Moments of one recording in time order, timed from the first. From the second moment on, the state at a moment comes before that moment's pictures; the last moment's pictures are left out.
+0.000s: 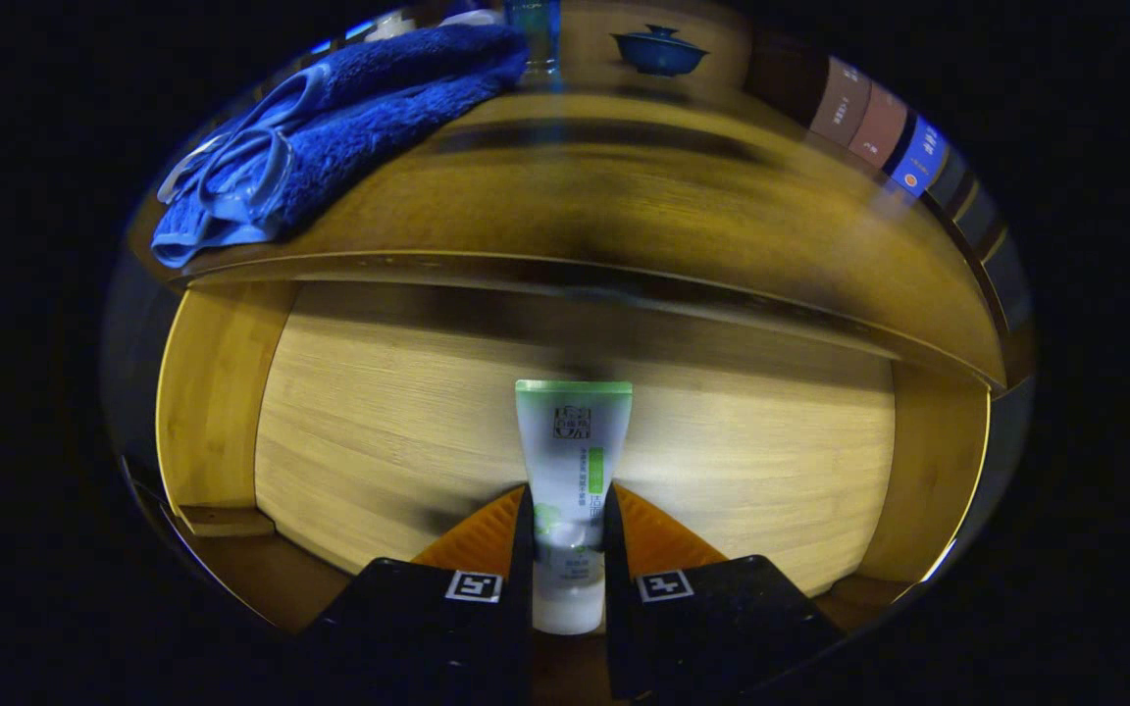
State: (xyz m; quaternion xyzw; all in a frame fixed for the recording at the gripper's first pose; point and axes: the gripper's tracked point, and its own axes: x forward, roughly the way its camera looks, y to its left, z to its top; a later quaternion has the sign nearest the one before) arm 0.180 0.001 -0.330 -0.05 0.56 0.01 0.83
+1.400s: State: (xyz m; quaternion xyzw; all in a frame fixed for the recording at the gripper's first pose) arm 0.279 -0.001 -0.165 0.01 0.43 0.02 0.90
